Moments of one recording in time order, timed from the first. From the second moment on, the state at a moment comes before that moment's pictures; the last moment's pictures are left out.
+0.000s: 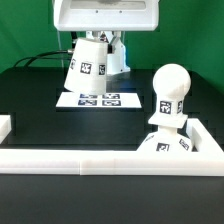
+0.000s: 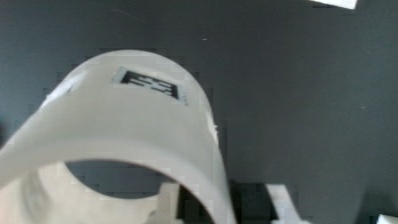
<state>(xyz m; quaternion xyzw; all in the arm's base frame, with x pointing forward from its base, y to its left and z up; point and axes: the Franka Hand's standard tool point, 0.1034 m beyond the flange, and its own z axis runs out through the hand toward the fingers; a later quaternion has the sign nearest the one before) 0.431 -0.010 0.141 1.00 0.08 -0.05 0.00</state>
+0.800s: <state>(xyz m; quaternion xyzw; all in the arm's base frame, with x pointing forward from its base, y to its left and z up) 0.496 0.081 0.225 0.99 0.10 -0.03 -0.05</state>
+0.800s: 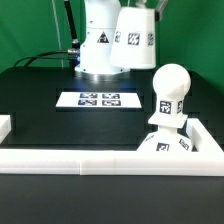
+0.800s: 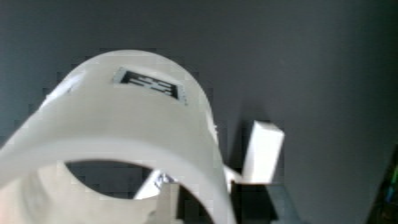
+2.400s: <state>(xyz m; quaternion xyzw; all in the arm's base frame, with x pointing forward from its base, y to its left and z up) 0.571 0.118 0.212 0.99 0.11 -0.02 -0.05</state>
